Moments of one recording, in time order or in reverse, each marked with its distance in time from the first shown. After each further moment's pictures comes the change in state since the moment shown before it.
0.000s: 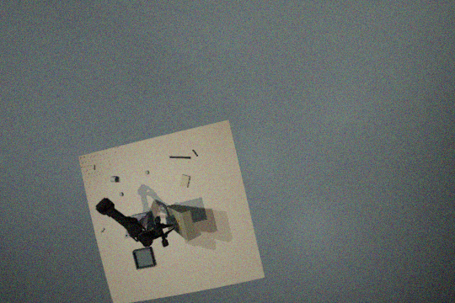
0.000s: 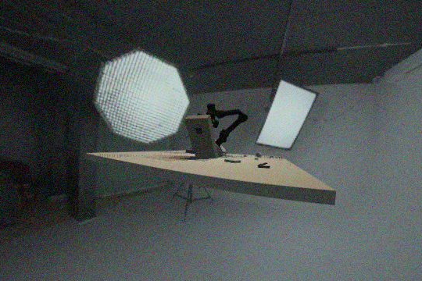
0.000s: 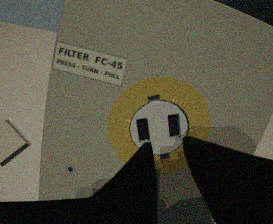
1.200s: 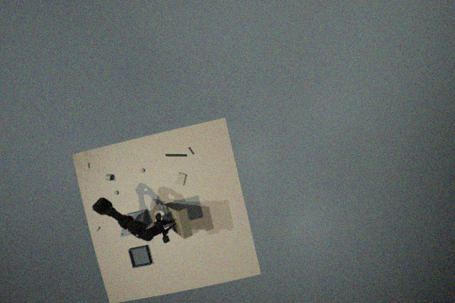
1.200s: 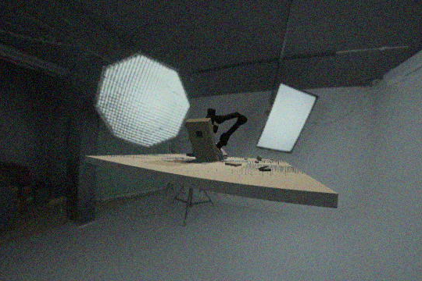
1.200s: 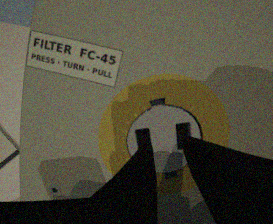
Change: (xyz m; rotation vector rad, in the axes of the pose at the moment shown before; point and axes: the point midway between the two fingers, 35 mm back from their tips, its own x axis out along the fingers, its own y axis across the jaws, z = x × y) arm 0.029 0.000 -0.003 0.010 -0.004 0.002
